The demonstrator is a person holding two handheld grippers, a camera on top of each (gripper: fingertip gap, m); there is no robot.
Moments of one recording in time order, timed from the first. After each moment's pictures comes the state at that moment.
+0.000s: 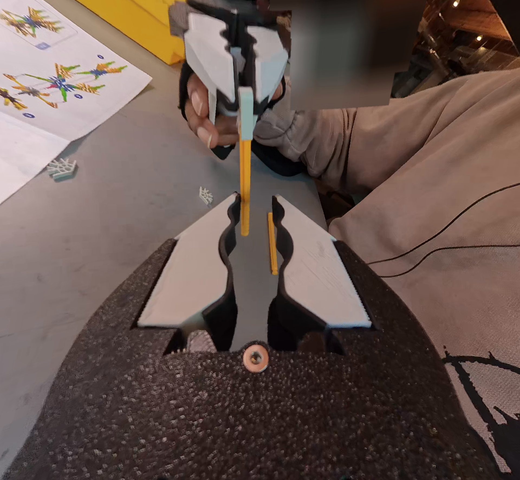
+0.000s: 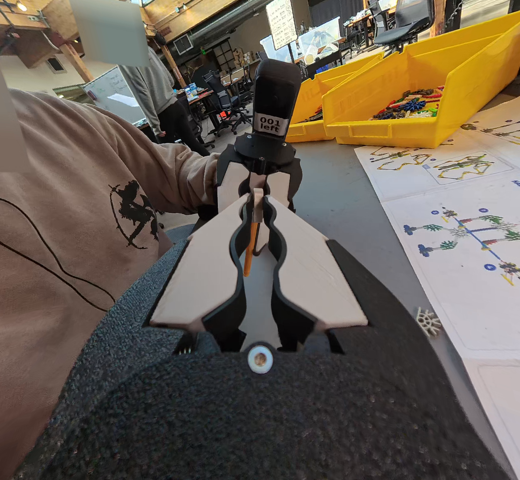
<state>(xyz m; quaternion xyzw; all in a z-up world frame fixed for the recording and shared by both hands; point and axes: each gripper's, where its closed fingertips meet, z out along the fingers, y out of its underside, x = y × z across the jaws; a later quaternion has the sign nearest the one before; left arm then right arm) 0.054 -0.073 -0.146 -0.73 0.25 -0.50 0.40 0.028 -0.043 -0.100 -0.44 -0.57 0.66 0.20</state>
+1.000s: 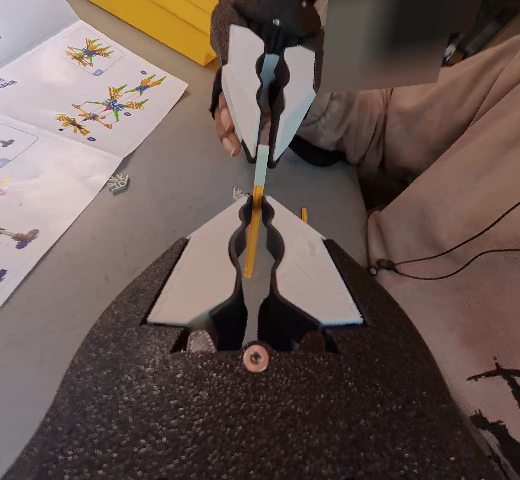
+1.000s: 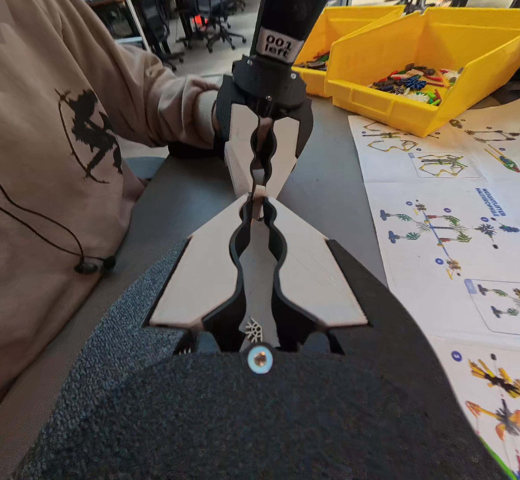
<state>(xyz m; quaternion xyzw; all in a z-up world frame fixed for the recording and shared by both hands) 0.044 -0.056 -0.150 -0.76 0.28 -0.41 0.42 0.036 -0.051 -0.124 -0.41 -0.69 0.54 0.24</state>
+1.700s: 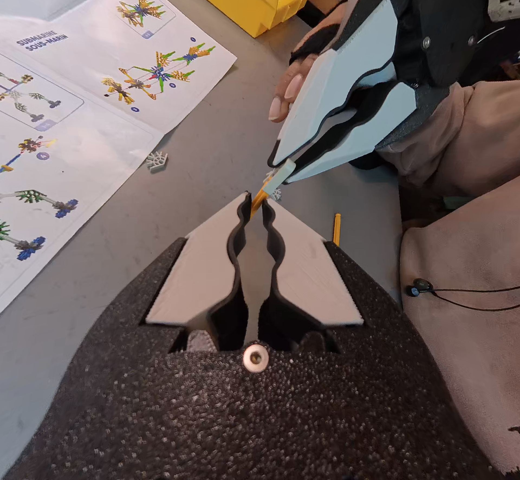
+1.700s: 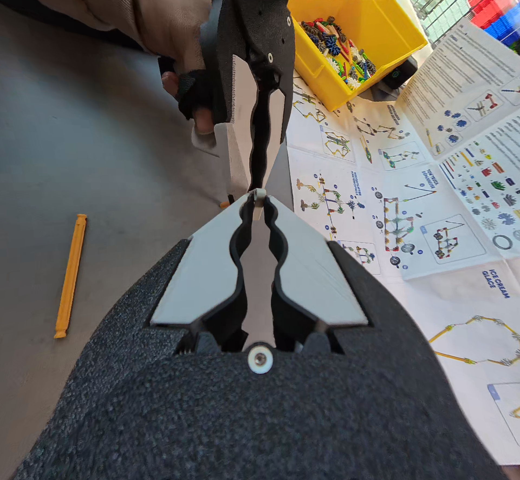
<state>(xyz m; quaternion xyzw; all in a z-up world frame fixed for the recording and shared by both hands) 0.036 -0.029 -0.171 -0.82 0.23 -0.36 0.39 0.028 -0.032 -0.142 -0.39 -0.78 0.25 0.42</state>
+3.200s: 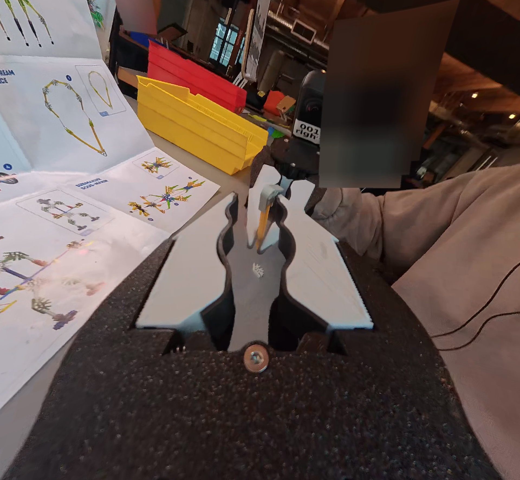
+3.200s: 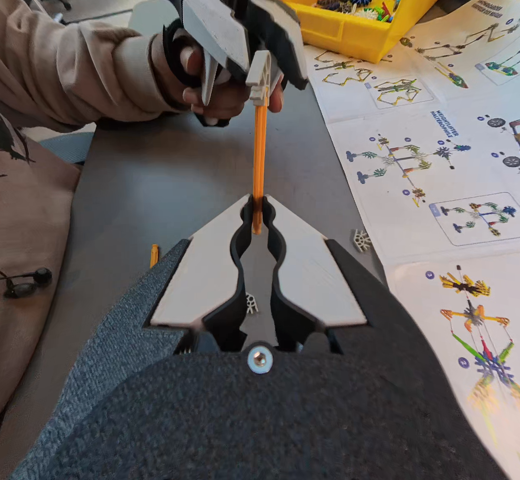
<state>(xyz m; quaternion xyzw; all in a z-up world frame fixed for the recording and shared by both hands) 0.008 -0.024 -0.092 -0.67 0.17 -0.46 0.56 0.034 -0.030 -0.156 -0.52 -0.69 0.43 0.25</state>
